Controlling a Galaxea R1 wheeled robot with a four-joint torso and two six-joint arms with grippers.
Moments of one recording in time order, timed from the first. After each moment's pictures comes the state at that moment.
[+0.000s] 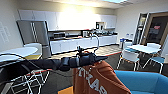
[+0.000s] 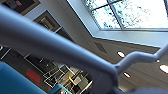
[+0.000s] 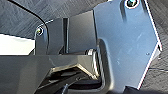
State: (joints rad) left arm 0.08 2.50 -1.01 0.51 -0.22 -1.28; right arm -1.62 3.08 -2.71 -0.14 0.13 0.18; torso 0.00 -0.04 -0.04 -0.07
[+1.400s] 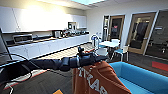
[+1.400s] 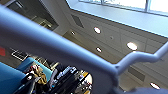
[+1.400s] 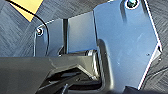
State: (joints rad) left arm 0.08 2.51 -1.01 0.51 -0.22 -1.28; right arm -1.62 3.08 -2.71 -0.14 0.13 0.18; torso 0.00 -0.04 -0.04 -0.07
